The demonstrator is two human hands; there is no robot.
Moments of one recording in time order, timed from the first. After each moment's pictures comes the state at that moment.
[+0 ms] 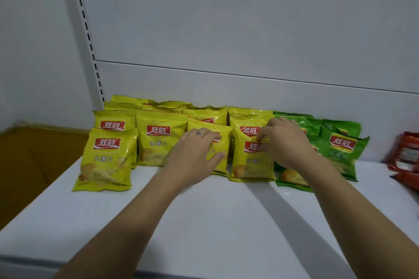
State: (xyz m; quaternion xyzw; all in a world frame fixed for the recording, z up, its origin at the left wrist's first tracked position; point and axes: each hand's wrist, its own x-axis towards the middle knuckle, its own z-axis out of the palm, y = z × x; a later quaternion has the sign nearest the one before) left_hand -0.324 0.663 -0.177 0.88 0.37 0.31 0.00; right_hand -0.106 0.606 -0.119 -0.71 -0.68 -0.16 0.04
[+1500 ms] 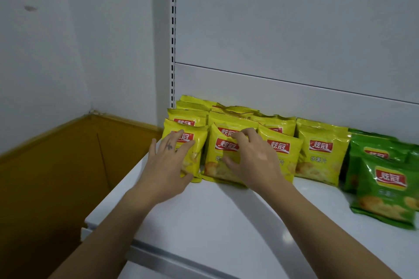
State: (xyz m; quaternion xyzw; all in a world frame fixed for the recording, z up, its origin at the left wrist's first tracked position) left_hand -0.517 0.681 -0.221 0.80 0.54 0.24 -0.05; right_hand -0.299 0.661 -0.175 -0.60 -0.74 -0.20 0.23
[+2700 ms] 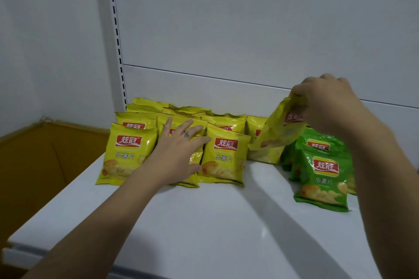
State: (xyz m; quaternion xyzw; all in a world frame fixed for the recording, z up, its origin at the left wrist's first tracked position) left_hand -0.393 0.686 -0.165 0.88 0.43 0.14 -0.13; right_hand -0.130 0.599 -0.014 -0.71 -0.64 -0.27 0.05
